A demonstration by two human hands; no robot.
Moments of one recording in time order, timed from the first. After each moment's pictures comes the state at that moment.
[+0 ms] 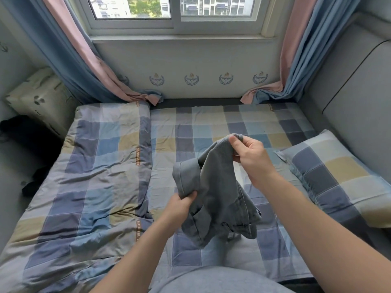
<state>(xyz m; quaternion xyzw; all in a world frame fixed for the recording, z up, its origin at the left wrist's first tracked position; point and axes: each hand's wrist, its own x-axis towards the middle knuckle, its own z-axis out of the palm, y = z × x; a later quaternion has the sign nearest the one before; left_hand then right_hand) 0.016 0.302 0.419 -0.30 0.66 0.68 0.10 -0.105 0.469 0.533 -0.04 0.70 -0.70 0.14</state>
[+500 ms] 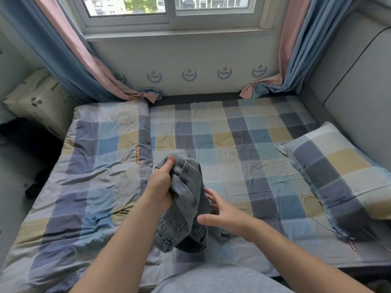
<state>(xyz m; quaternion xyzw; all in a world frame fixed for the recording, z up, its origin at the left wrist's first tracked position) -0.016 0.275 0.483 -0.38 0.45 0.81 0.02 -0.022 0.480 0.436 -0.17 0.73 -0.49 0.45</state>
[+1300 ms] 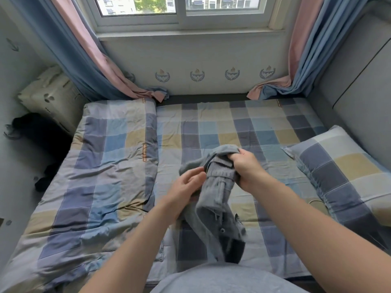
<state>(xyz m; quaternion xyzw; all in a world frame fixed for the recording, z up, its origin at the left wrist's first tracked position) 0.016 0.292 0.468 -0.18 0.64 0.73 0.13 -0.094 0.445 0.504 0.11 0.66 -0.70 0.25</state>
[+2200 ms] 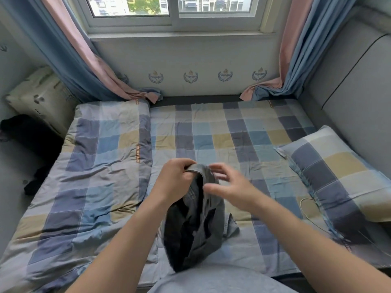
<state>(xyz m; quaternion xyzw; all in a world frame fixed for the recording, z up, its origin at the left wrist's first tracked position) -0.001 0.297 0.516 -0.09 0.88 0.46 -0.03 -0.048 0.484 0.497 -0.17 0.80 -0.49 0.30</state>
